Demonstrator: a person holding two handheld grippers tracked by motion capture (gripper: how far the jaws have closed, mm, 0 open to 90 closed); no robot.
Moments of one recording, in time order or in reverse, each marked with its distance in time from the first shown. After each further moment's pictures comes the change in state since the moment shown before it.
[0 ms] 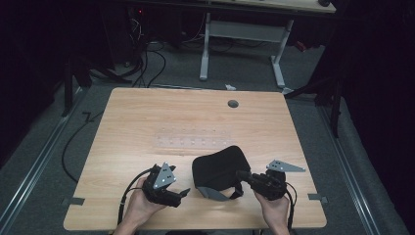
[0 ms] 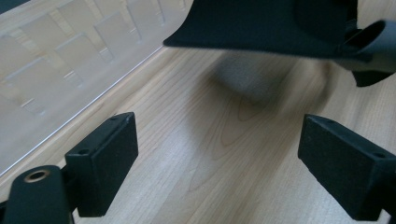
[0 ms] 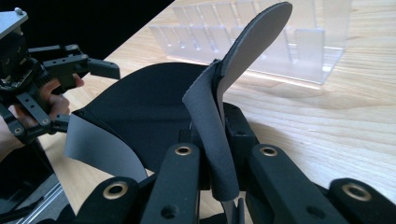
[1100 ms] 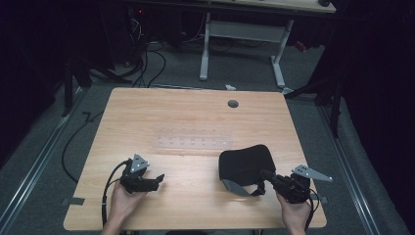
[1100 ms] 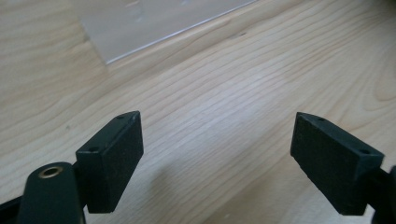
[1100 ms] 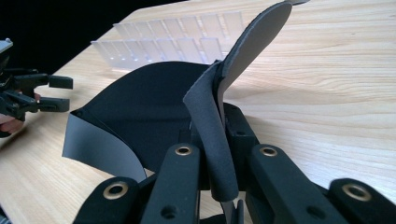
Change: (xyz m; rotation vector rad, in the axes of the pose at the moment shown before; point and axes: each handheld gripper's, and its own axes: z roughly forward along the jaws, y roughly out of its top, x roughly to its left) left arm 0.086 -0.009 -0.013 -0.035 0.291 -0.157; right arm -0.038 -0.018 -0.046 -0.083 -0.172 0.032
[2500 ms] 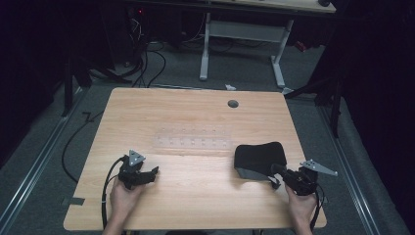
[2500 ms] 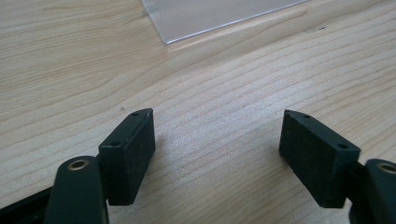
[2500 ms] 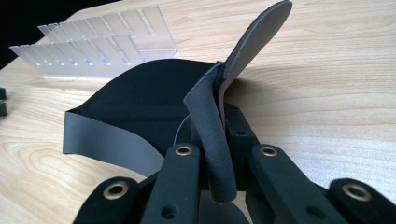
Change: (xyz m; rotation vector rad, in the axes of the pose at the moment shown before) left arm 0.030 0.001 0.021 -0.035 0.164 -0.058; right arm -0.054 -0.006 0.008 0.002 -0.143 0.059
